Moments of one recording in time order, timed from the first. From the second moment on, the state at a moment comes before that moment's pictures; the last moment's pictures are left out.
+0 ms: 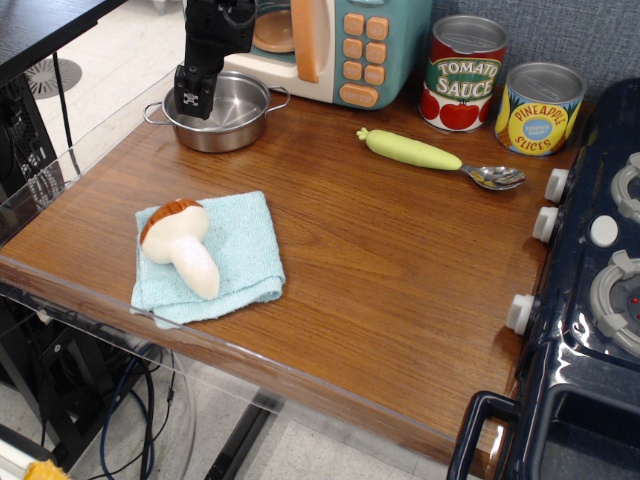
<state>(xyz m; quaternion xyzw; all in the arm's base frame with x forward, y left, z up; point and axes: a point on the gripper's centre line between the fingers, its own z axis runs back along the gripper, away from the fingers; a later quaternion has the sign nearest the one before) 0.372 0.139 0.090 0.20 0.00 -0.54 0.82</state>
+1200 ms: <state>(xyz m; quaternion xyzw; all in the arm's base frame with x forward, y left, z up) 0.298 0.119 0.097 0.10 -0.02 -0.54 0.83</state>
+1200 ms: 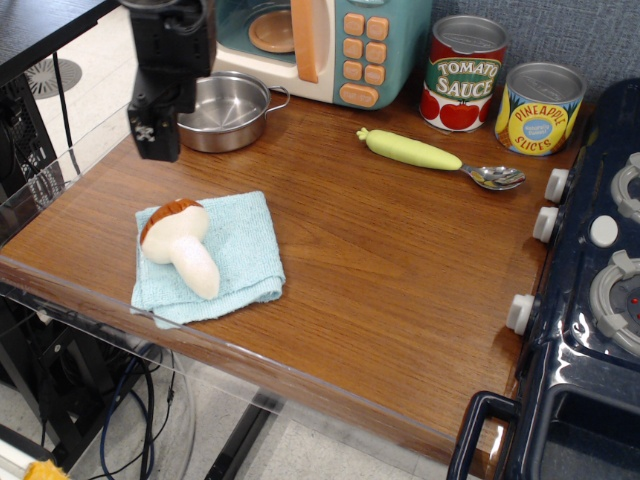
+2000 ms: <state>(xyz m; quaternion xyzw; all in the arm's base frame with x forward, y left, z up) 0.265 0.101 0.057 0.07 0.05 -0.54 0.84</state>
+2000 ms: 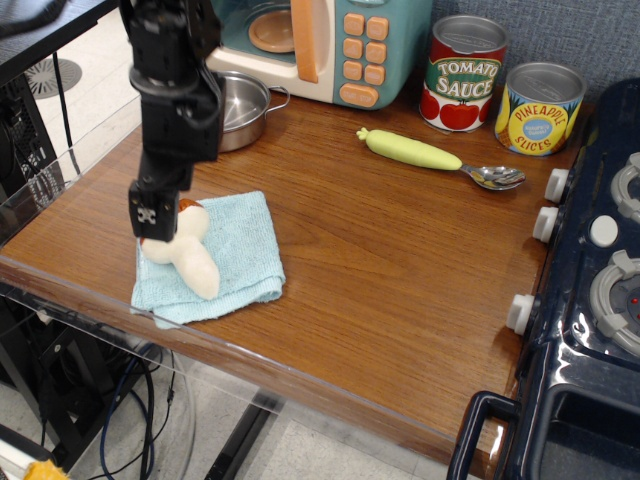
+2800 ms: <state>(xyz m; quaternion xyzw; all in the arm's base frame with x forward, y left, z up) 0.272 0.101 0.041 0.09 0.08 -0.54 0.83</state>
